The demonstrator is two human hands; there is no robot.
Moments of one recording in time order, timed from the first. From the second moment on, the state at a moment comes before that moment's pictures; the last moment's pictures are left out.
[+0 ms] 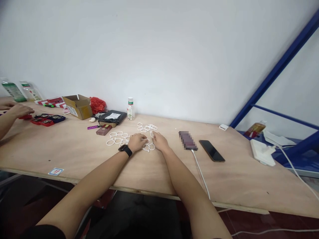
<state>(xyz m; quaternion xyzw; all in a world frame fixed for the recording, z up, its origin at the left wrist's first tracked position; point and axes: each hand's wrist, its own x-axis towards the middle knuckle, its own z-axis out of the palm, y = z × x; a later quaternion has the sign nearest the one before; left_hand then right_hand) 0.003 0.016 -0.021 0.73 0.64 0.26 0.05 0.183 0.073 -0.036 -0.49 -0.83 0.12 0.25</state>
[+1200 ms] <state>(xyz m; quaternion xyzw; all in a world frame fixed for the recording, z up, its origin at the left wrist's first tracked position) -0.002 0.018 -0.015 0.72 0.63 0.28 0.07 0.187 0.045 -0.014 -0.41 -0.80 0.15 0.41</state>
